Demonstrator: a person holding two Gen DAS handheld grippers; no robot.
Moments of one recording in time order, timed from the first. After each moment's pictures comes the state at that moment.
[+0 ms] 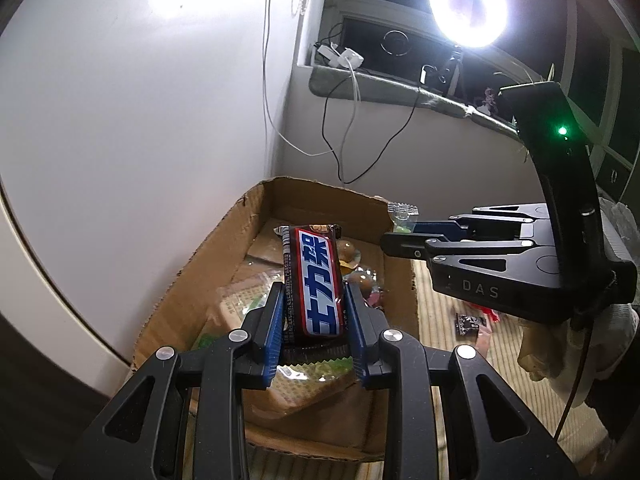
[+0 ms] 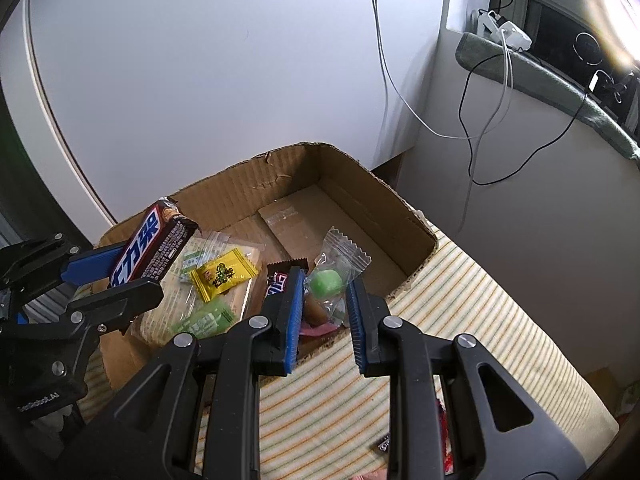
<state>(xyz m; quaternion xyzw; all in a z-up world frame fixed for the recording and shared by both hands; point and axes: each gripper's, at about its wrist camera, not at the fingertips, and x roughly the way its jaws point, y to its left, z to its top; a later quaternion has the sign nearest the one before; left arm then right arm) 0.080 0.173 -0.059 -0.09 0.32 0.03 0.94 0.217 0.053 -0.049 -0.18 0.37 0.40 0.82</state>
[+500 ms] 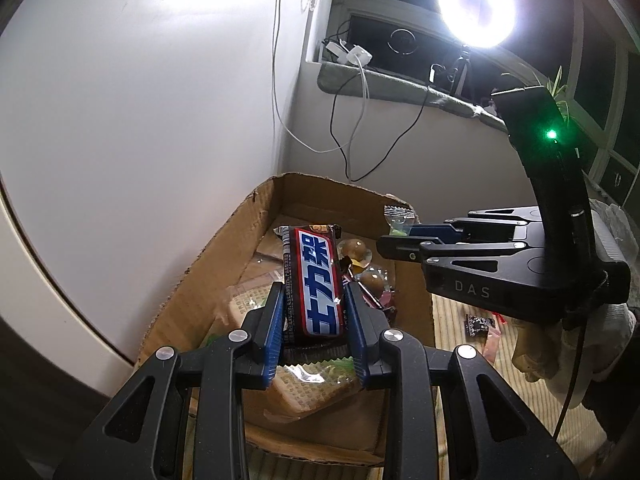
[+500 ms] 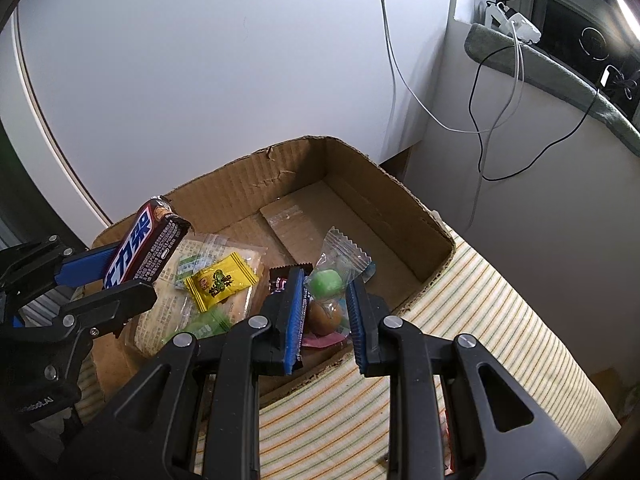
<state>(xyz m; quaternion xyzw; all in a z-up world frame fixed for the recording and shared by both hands) 0.085 0.180 -0.062 -0.10 0.33 0.04 0.94 0.224 0.064 -0.057 -0.18 0.38 0.40 0.81</state>
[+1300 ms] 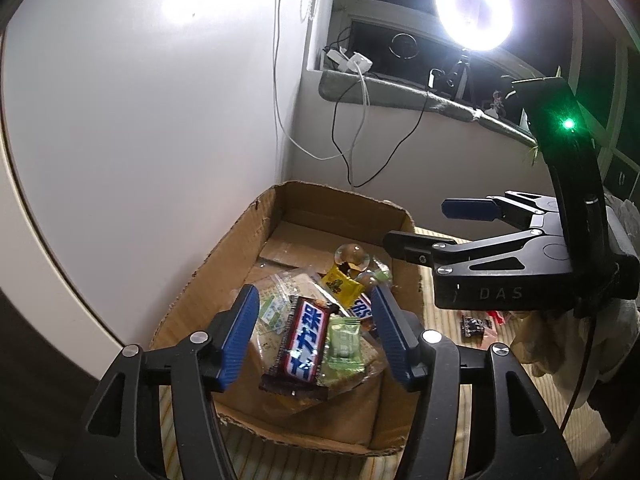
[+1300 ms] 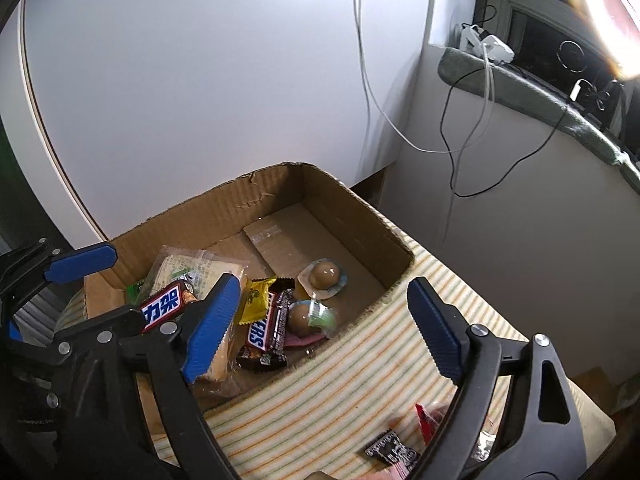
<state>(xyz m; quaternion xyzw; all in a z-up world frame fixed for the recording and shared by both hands) 0.076 0.171 -0.052 -0.09 0.32 0.05 0.94 0.215 0.042 -0.034 -0.17 0.34 0.37 0.85</state>
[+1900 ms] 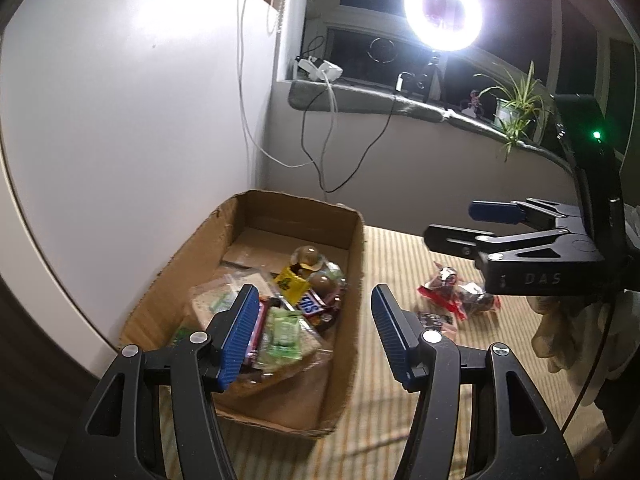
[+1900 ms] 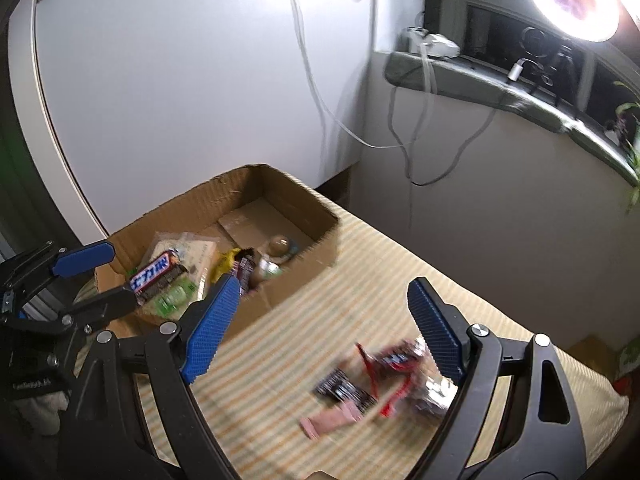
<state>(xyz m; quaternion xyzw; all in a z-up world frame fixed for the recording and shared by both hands) 0.064 0.129 -0.038 -0.08 0.30 0.02 0.95 0.196 -0.044 -0.013 -0.13 0.33 0.34 0.87</state>
